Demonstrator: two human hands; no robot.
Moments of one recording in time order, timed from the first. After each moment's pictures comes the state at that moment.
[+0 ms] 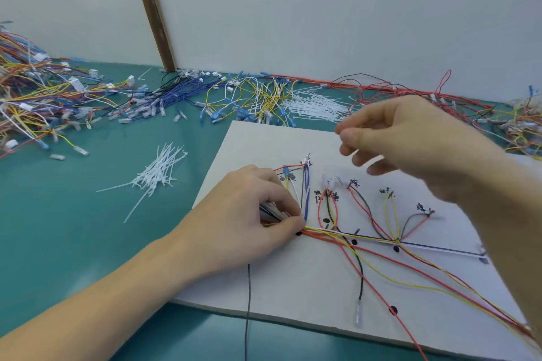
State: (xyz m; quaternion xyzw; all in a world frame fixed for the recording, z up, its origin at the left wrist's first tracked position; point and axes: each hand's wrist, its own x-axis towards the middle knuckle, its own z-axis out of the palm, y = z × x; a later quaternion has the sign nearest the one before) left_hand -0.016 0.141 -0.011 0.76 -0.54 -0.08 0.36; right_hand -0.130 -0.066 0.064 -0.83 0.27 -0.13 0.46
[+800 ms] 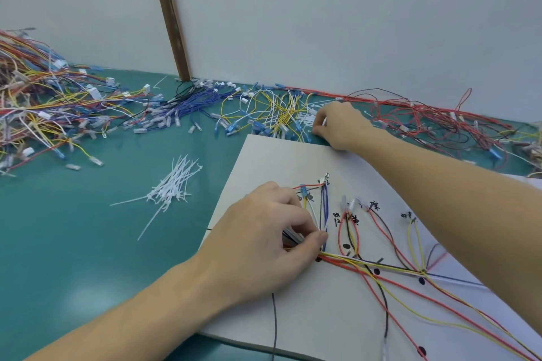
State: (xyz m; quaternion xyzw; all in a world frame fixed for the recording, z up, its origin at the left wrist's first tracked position) left_hand -0.016 0.138 -0.018 0.76 -0.54 0.00 0.37; right_hand 0.040 -0.153 -0.009 -0.96 0.22 -0.09 0.11
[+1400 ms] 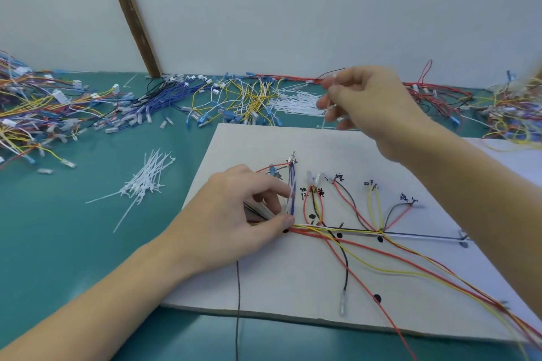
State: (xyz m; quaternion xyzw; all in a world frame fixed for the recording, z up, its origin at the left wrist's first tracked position) left_hand -0.013 0.140 -0.016 0.74 -0.56 -0.03 0.38; right_hand -0.089 -0.096 0.054 -0.76 0.26 -0.27 0.52
